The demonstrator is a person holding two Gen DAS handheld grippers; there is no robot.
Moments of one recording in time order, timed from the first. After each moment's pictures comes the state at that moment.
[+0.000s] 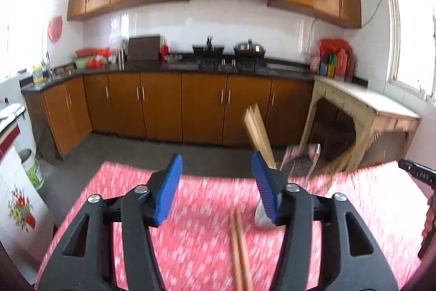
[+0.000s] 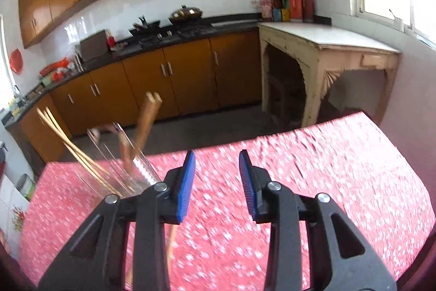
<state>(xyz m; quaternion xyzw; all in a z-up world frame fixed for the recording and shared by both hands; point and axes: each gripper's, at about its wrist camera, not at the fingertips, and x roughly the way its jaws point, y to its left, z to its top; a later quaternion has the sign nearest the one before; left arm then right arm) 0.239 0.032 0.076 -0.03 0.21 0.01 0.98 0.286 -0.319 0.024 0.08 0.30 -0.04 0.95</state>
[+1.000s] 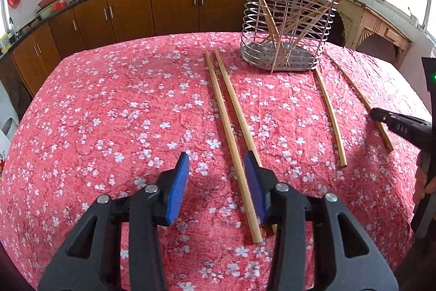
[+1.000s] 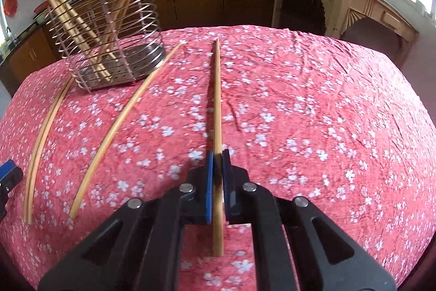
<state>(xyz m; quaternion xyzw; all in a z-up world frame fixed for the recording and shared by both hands) 0.222 -0.005 -0.101 0.01 0.41 -0.05 0.91 0.273 -0.256 -0.142 0.03 0.43 -0.03 0.90</state>
